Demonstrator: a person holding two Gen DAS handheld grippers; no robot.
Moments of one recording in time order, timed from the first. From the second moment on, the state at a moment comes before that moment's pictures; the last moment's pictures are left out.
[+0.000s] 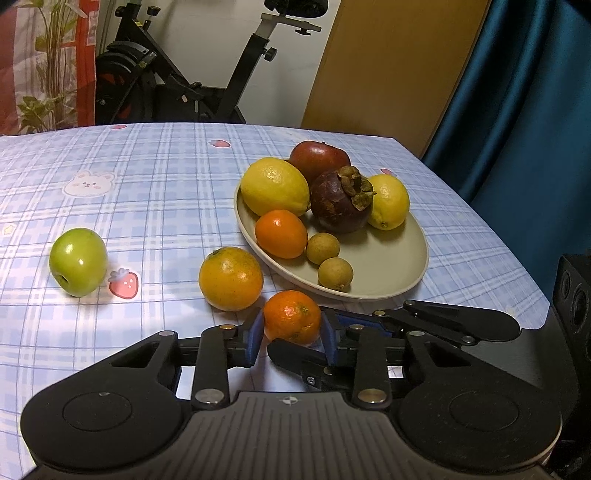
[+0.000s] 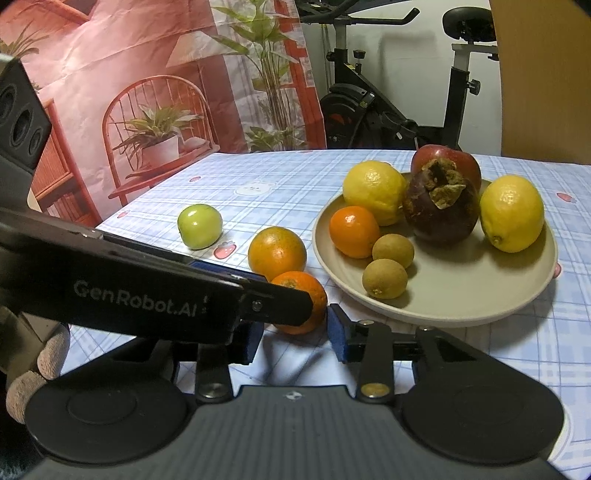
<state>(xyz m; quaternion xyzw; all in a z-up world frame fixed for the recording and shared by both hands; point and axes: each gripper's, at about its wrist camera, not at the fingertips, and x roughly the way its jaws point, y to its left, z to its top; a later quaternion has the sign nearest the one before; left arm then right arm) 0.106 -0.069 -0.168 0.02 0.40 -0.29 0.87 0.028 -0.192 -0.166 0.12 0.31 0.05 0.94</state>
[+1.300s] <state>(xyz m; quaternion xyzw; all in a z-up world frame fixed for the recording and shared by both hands) 0.135 -0.173 -0.131 0.05 0.40 -0.38 0.84 -0.001 -0.283 -0.122 0.18 0.26 -0.05 0.95</state>
